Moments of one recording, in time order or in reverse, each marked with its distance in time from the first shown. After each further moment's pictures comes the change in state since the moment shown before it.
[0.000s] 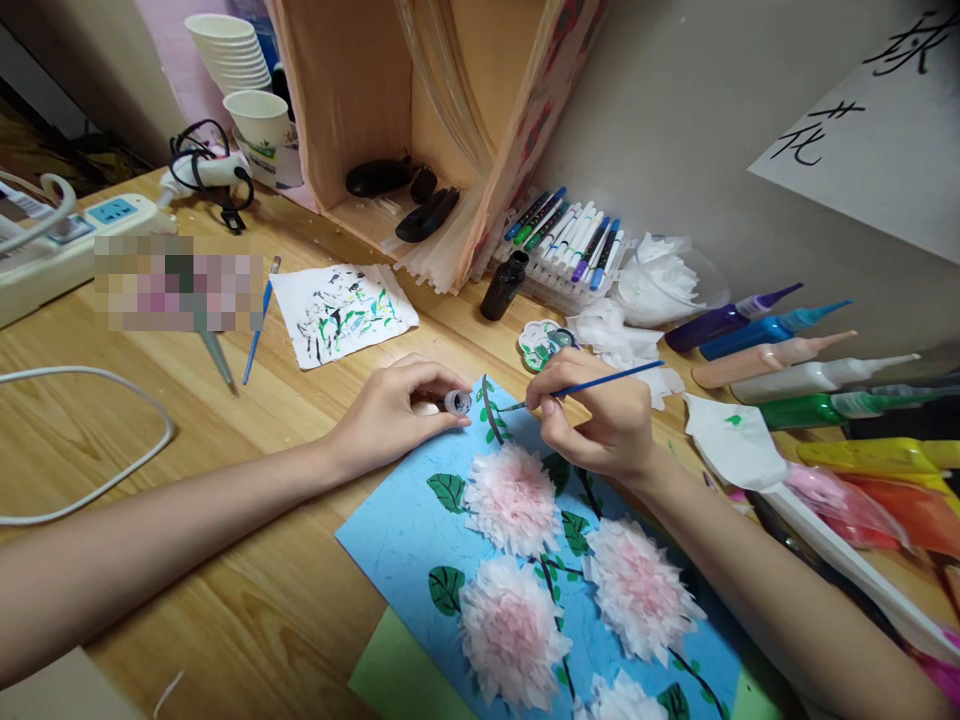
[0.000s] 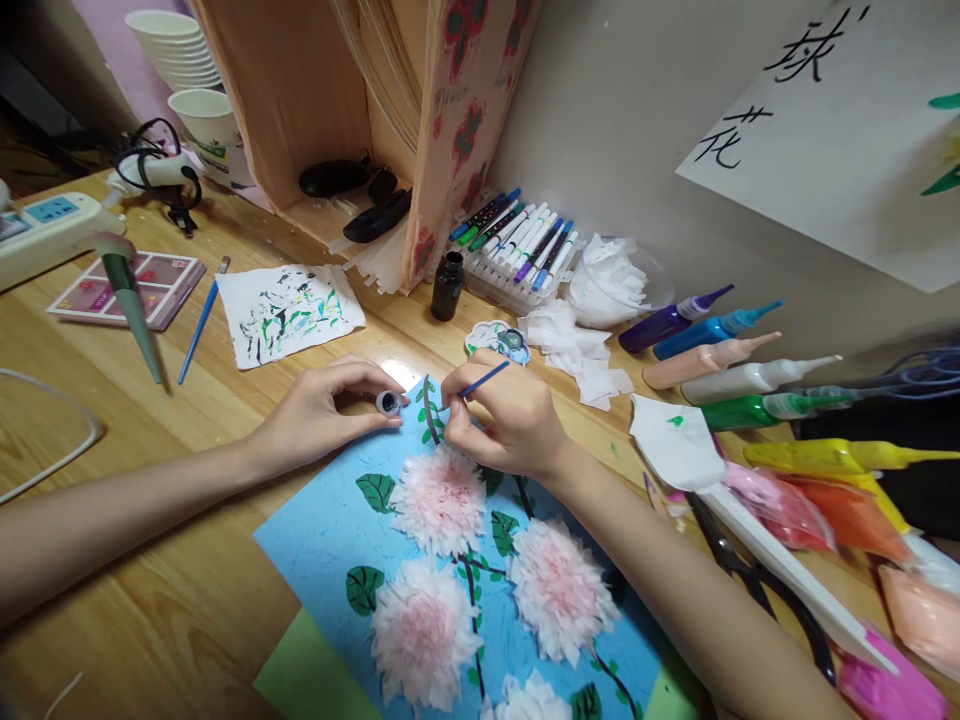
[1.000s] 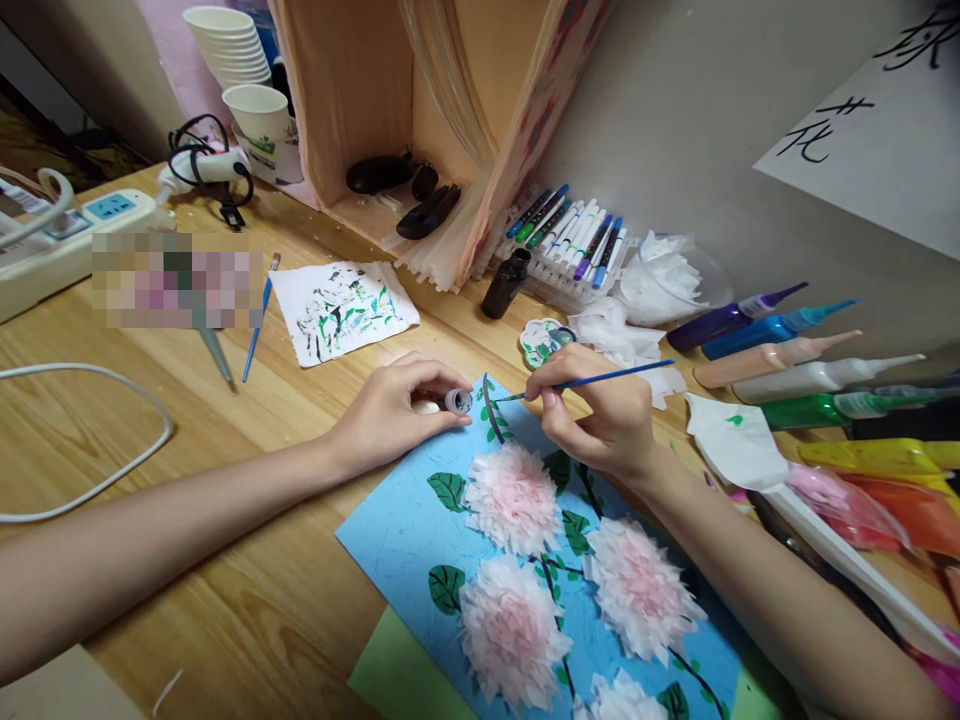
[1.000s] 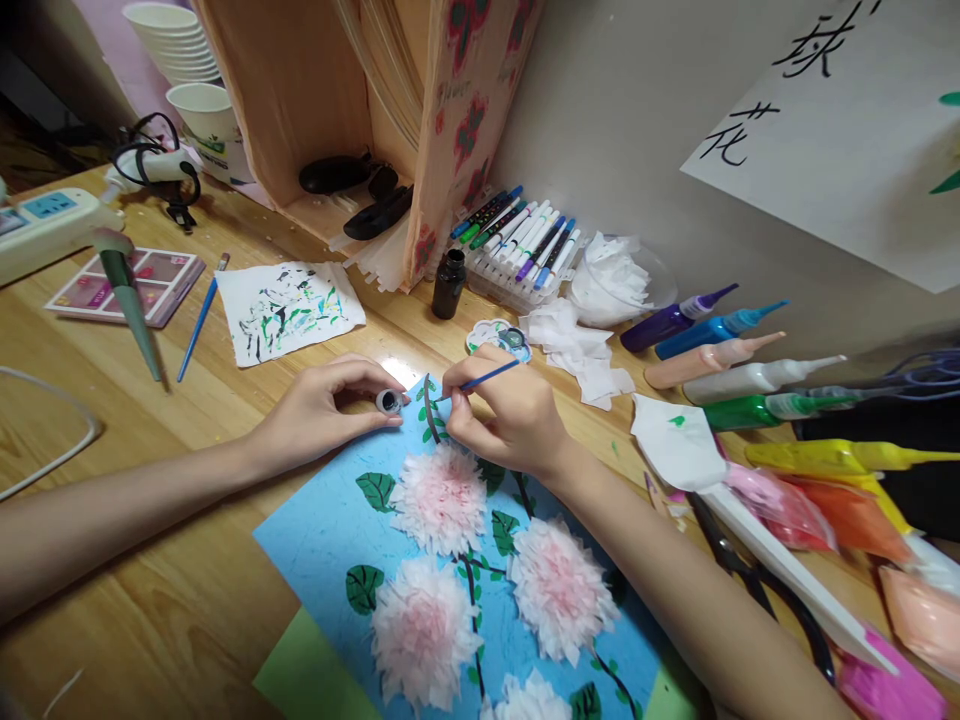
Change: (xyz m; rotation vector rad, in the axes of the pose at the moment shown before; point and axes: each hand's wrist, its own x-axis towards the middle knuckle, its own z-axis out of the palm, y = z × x) left_hand 0.001 0.000 0.000 0.012 0.000 -0.005; right_hand -0.002 0.003 0.001 -0.010 0.007 0.023
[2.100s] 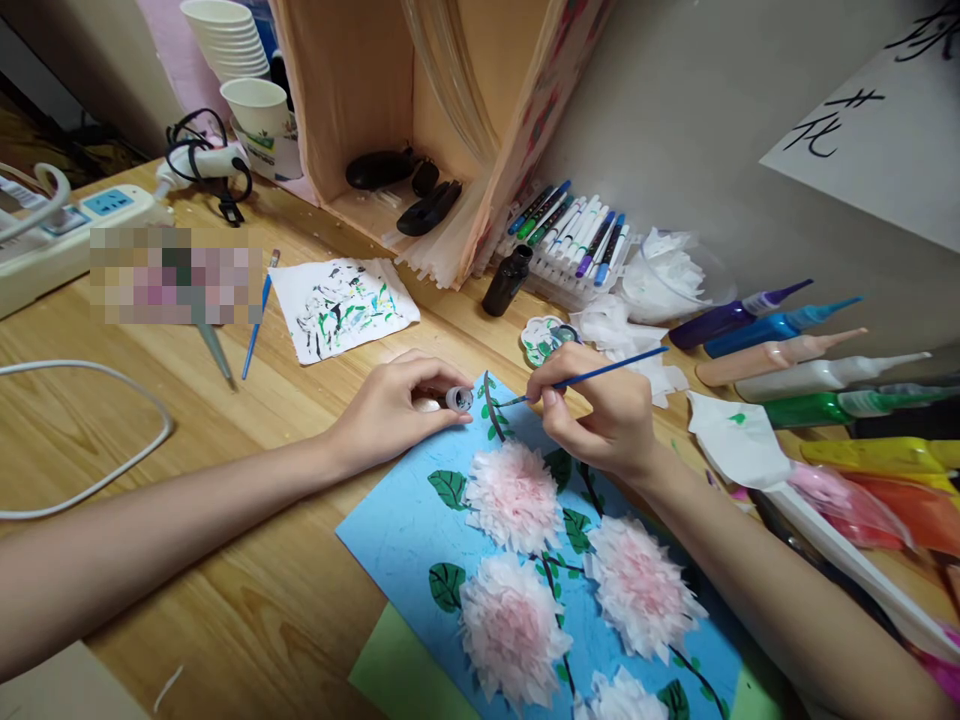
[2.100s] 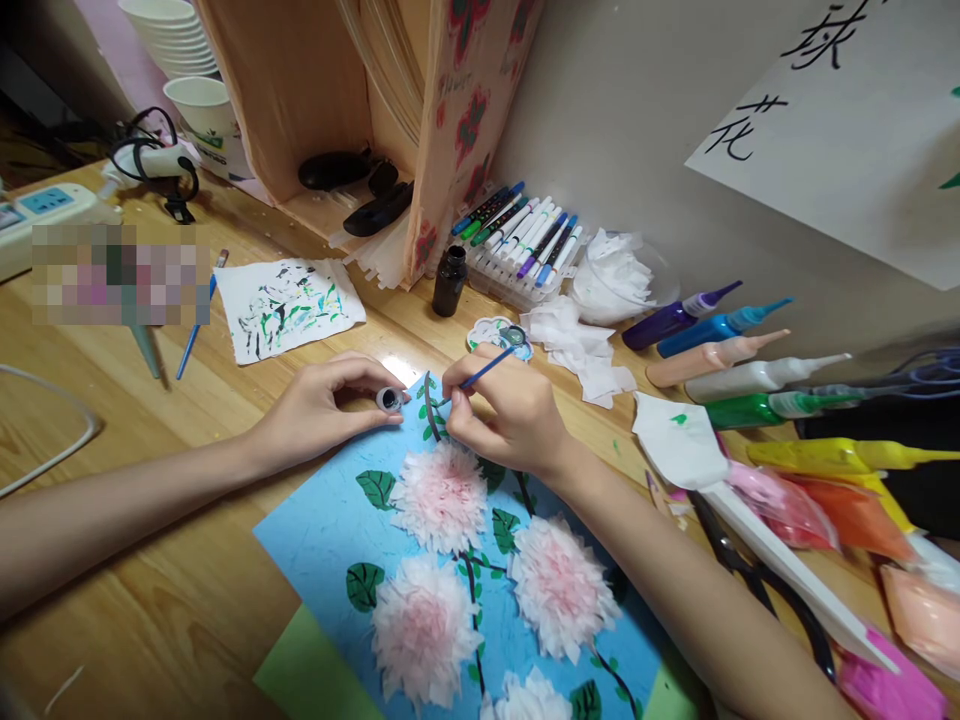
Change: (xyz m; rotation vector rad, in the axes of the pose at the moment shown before) left_hand 0.000 -0.002 0.002 -0.022 0.006 -0.005; right_hand -0.001 0.000 0.001 0.030 -0.013 0.008
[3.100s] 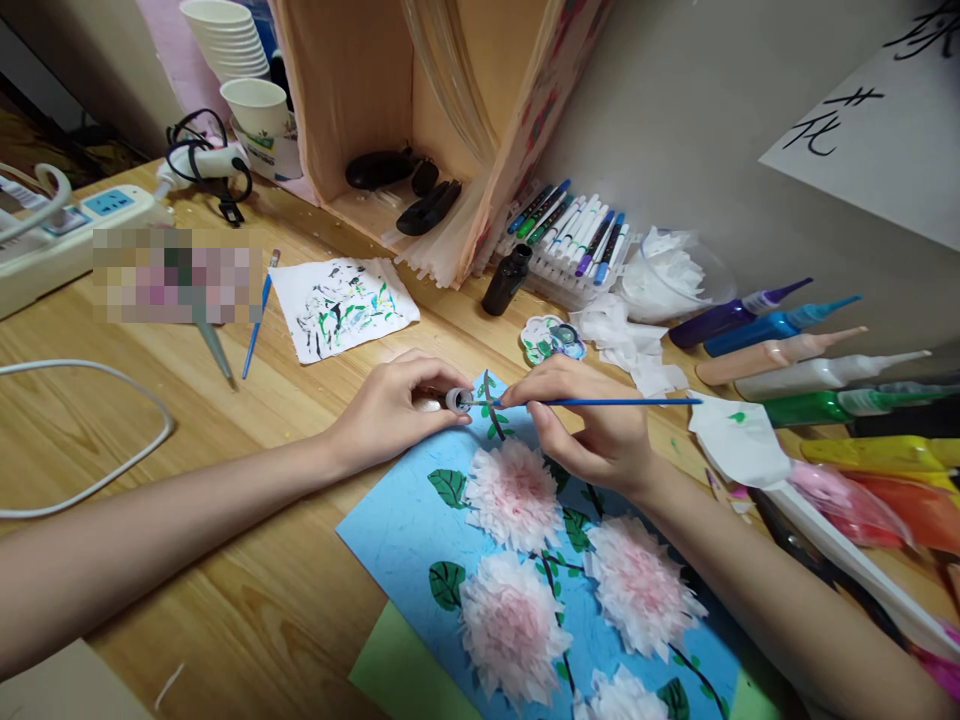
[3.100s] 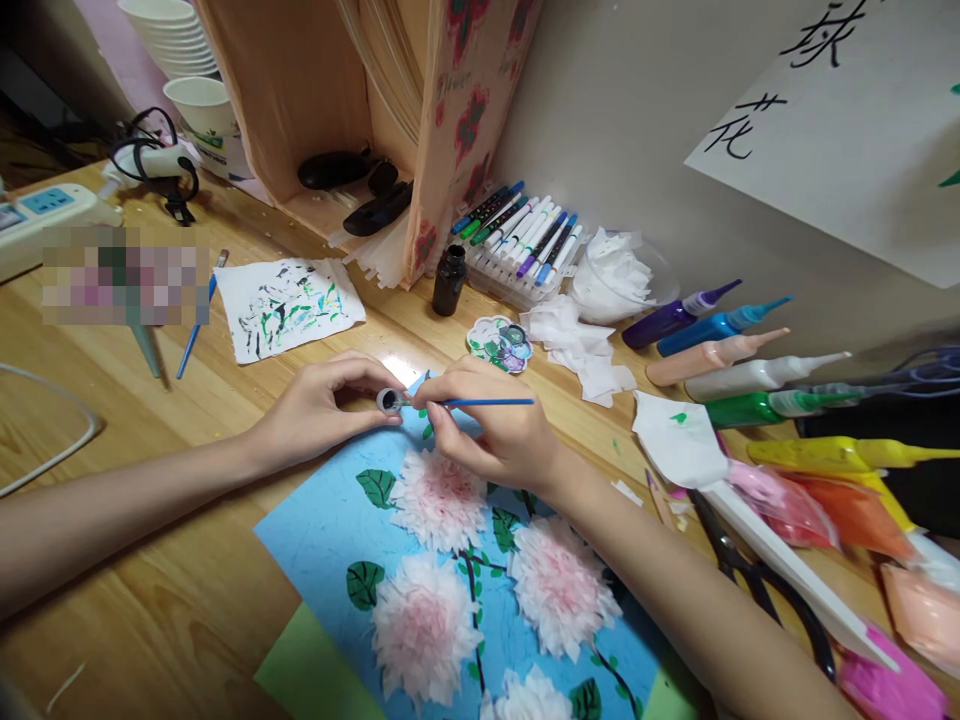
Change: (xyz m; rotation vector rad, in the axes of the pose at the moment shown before) left_hand 0.000 0.002 -0.002 0.014 -0.001 0.024; right_hand 0.003 -0.014 0.002 0.153 -0.031 -0.016
